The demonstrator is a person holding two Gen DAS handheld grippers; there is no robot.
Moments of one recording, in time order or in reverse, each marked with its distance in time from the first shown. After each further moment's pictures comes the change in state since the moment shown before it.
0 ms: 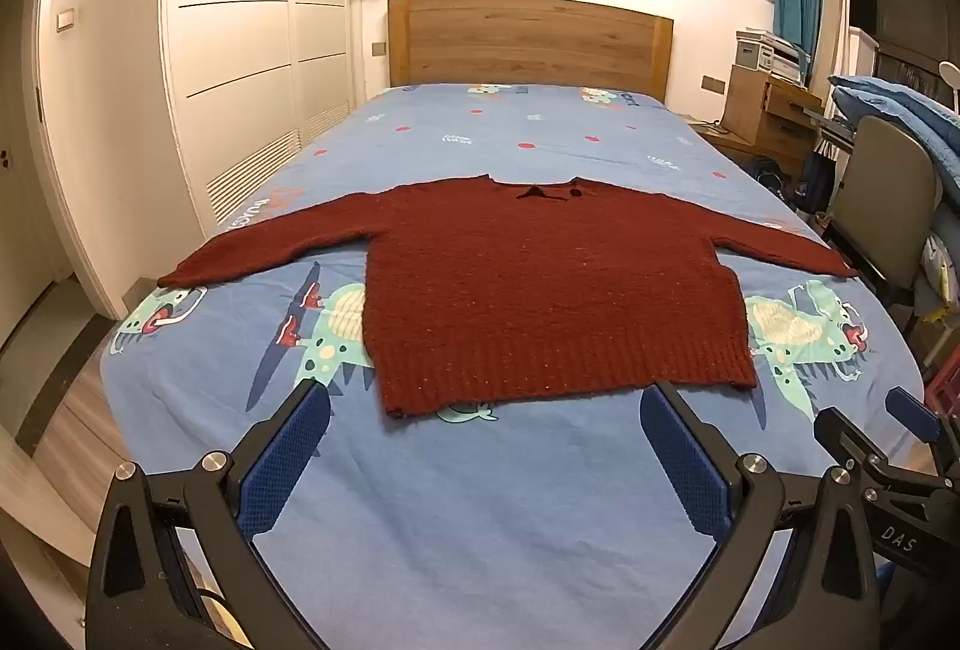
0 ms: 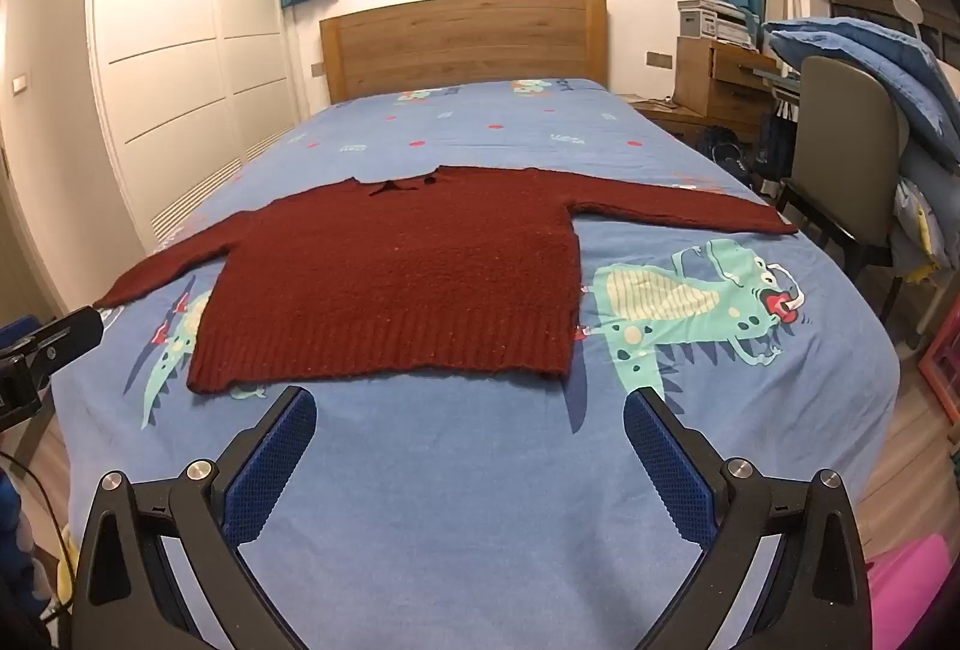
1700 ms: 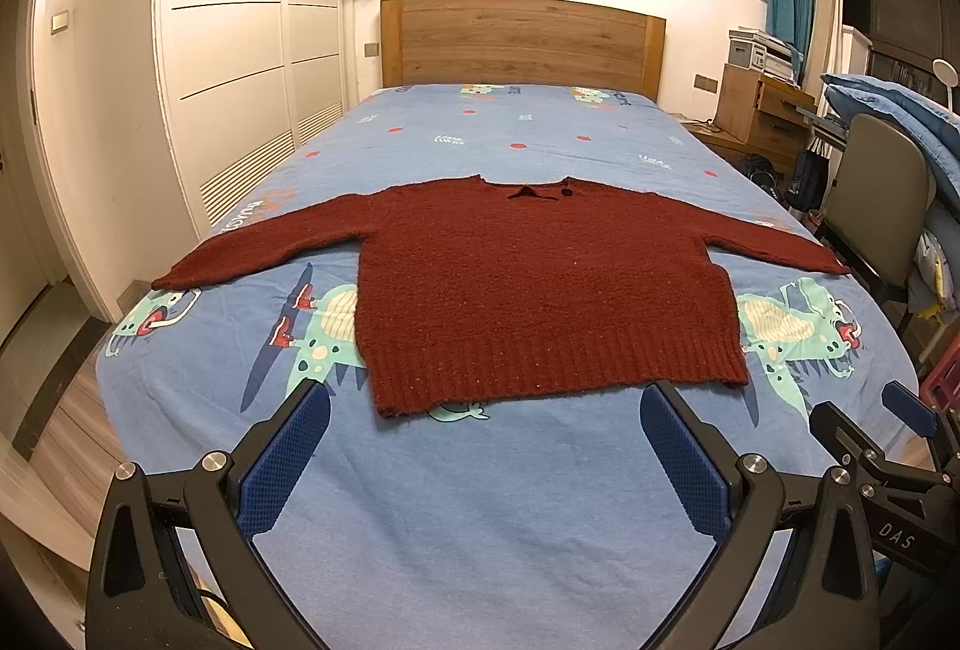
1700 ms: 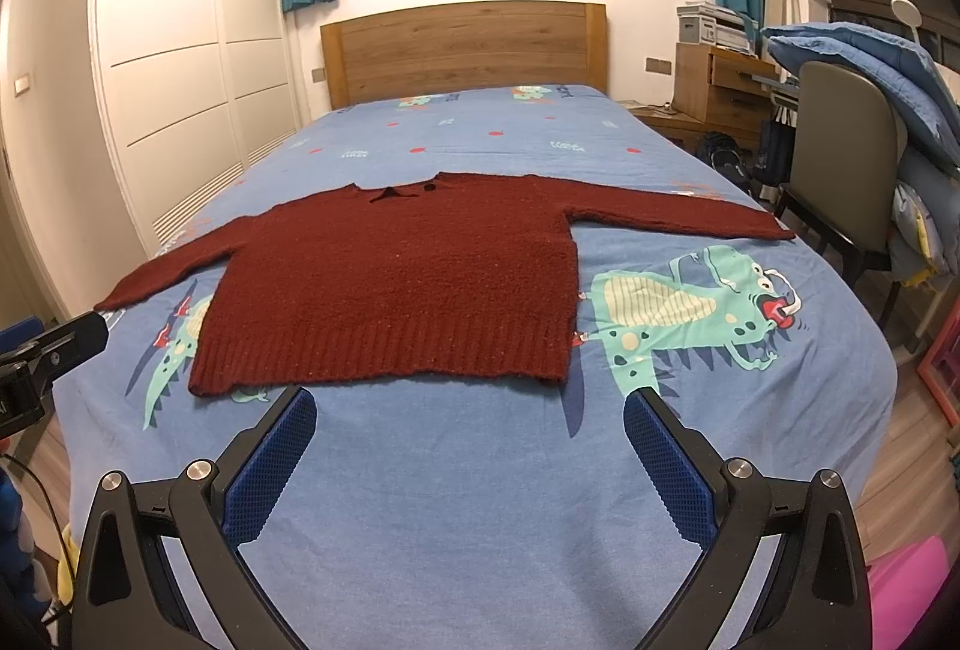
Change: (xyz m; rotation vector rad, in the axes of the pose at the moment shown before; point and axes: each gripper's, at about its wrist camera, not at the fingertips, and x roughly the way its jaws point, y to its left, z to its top) left arm -0.007 -0.016 -0.001 -0.002 -0.005 -0.008; right arm -0.006 0.001 0.000 -0.001 -0.015 0.005
